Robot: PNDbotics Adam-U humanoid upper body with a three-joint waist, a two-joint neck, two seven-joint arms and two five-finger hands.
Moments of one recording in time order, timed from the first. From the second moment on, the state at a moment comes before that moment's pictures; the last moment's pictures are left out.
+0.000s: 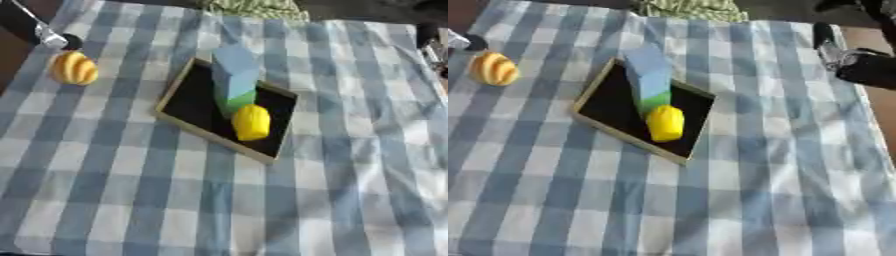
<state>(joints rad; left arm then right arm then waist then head) -1.05 0.65 -0.19 -1.29 -0.71 -0.43 -0.57 -0.35 -0.78 -0.08 -1.81 0.12 -0.18 0.12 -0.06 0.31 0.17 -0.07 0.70</state>
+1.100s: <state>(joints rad) -1.07 0.60 -0.12 -0.88 -1.01 -0.42 -0.45 -0.35 -0.78 -0.08 -1.81 0.12 -0.18 0.11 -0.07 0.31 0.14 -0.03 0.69</state>
